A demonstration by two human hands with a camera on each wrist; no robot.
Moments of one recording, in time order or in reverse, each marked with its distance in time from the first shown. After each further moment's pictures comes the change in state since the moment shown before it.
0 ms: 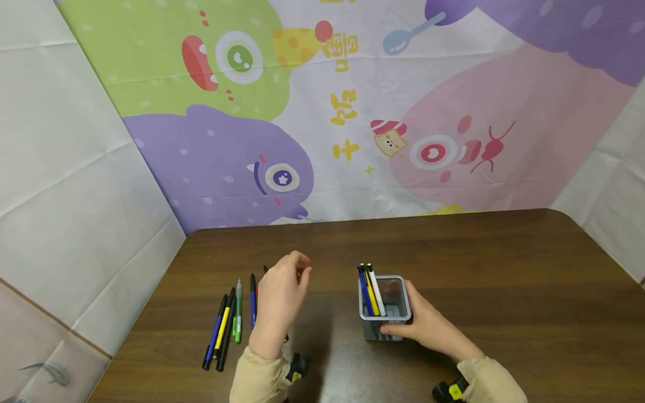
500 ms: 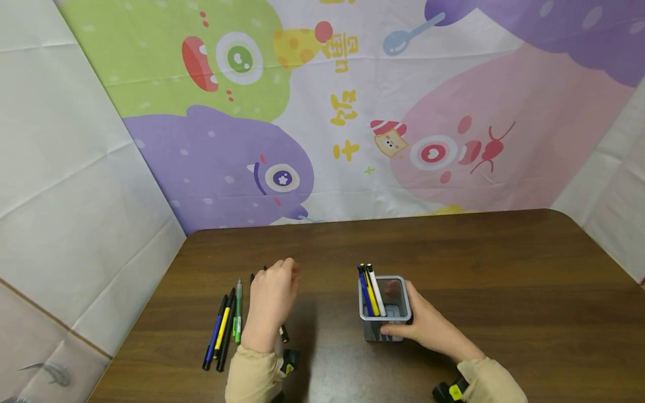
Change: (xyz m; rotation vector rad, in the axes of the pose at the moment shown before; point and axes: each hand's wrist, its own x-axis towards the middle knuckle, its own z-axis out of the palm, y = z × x) left_hand -0.003 -0.029 0.007 0.204 -0.043 0.128; right_hand 0.000 0.001 0.000 -0.010 0.000 -0.010
